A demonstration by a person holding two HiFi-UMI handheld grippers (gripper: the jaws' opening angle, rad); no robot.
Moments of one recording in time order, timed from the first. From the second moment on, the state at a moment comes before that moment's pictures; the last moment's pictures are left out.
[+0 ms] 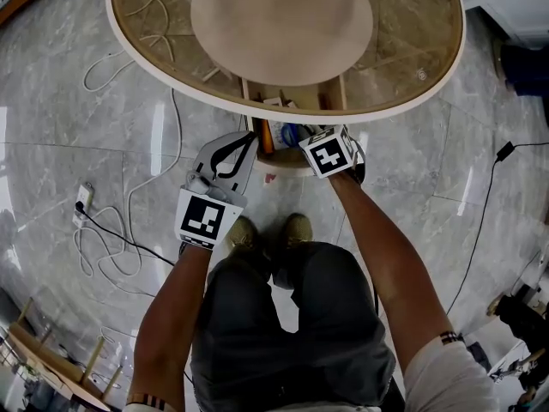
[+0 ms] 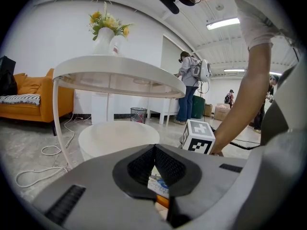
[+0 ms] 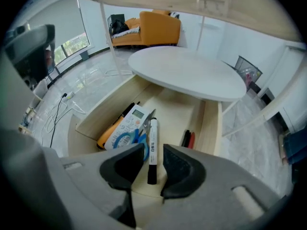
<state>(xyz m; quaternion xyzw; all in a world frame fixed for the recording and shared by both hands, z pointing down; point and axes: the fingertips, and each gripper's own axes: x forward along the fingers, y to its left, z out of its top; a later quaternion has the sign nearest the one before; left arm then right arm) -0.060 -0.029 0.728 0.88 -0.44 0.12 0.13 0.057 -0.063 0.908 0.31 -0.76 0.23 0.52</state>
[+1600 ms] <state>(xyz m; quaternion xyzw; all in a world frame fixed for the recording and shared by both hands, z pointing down) -0.023 -0.023 0.360 0.89 -0.42 0.06 0.14 0.005 -0.035 0.355 0.33 -0.93 0.12 0.10</state>
